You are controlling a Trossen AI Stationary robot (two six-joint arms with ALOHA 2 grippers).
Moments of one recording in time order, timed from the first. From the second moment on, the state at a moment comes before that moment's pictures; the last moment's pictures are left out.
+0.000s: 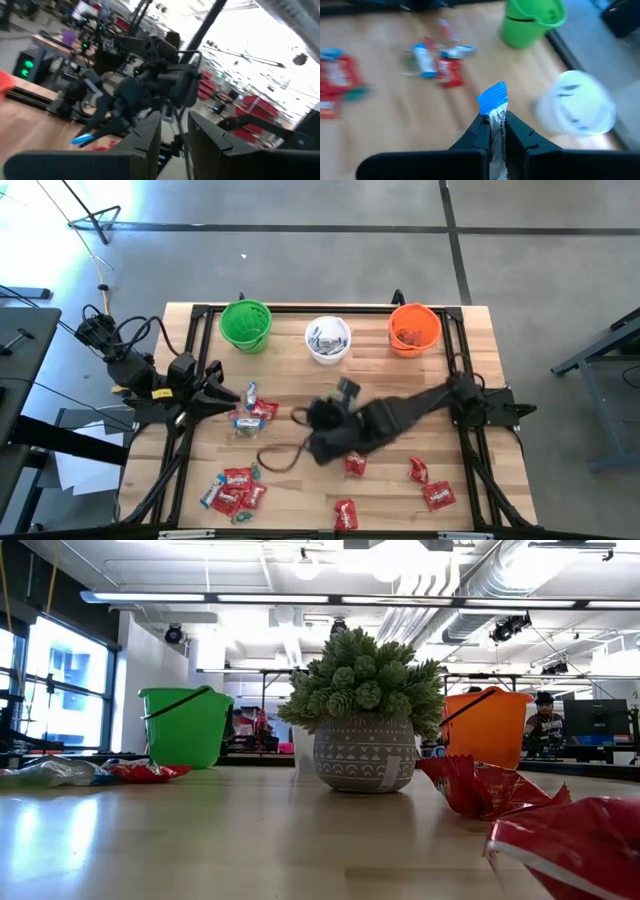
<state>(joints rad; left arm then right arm) -0.68 0.74 0.90 0.00 -0.50 -0.46 0.39 2.13 2.36 -1.33 0.71 0.59</state>
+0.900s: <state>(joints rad) -0.67 0.72 0.90 0.11 -0.98 -0.23 -0.37 2.18 2.24 -1.27 0.03 -0.06</state>
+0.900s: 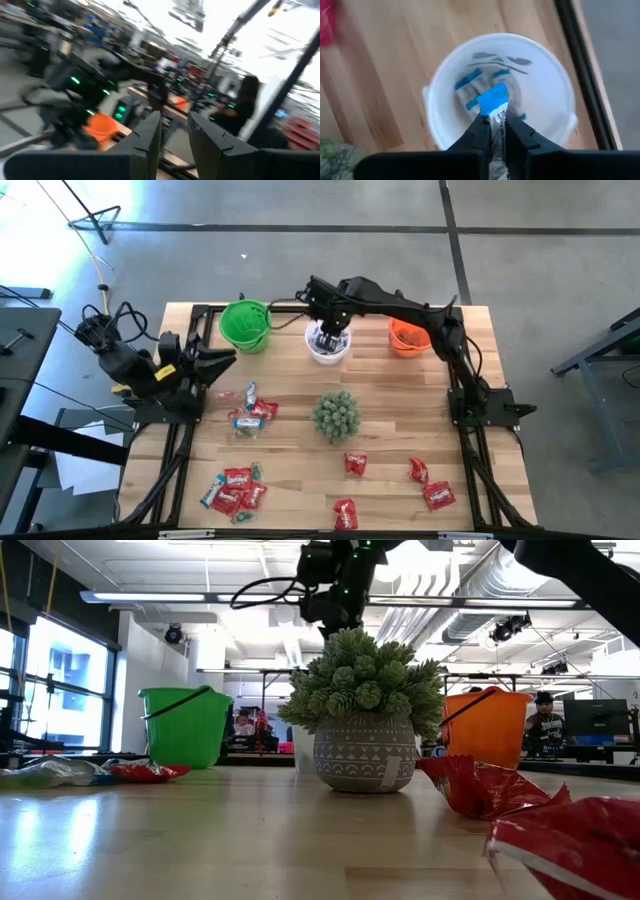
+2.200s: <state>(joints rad) -0.68 0.37 0.90 -0.12 -0.84 -0.09 0.22 2.13 2.15 -1.56 -0.09 1.05</state>
